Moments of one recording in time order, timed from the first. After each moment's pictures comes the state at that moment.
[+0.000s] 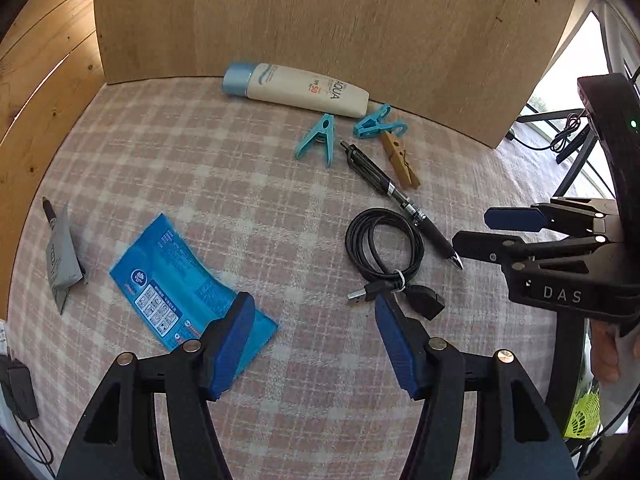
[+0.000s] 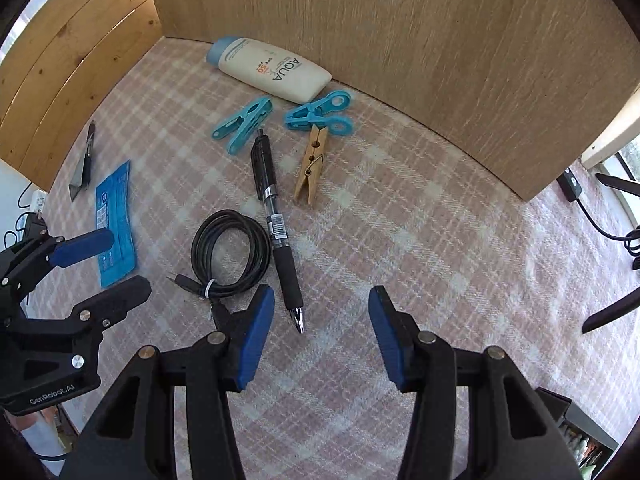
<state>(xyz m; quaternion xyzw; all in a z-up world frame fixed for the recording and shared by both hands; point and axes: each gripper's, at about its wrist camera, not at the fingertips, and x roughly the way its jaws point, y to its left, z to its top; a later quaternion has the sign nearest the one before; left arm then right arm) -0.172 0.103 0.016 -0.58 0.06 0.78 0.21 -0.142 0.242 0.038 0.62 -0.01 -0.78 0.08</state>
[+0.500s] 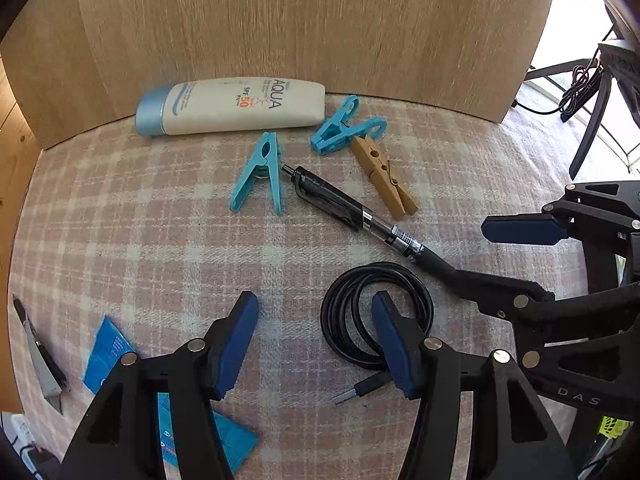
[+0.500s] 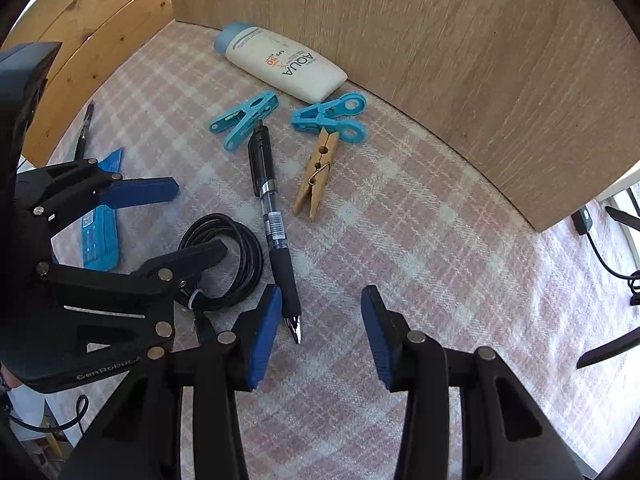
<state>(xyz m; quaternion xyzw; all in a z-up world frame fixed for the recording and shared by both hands) -0.203 0.152 -0.010 -0.57 0.15 0.77 0.25 -0.154 0.230 0.032 0.61 0.03 -0.78 0.10</state>
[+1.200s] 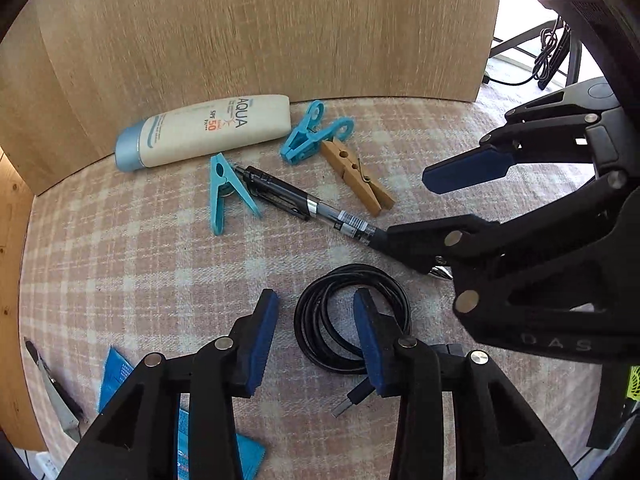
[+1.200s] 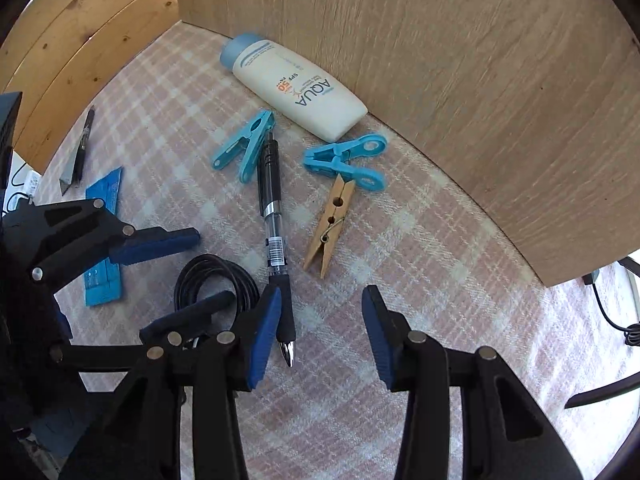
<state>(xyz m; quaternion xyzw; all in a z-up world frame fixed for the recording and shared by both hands) -0.185 0.161 -0.006 -0.53 0.20 0.77 0.29 -0.191 0.205 0.038 0.62 0.05 -0.78 0.12</state>
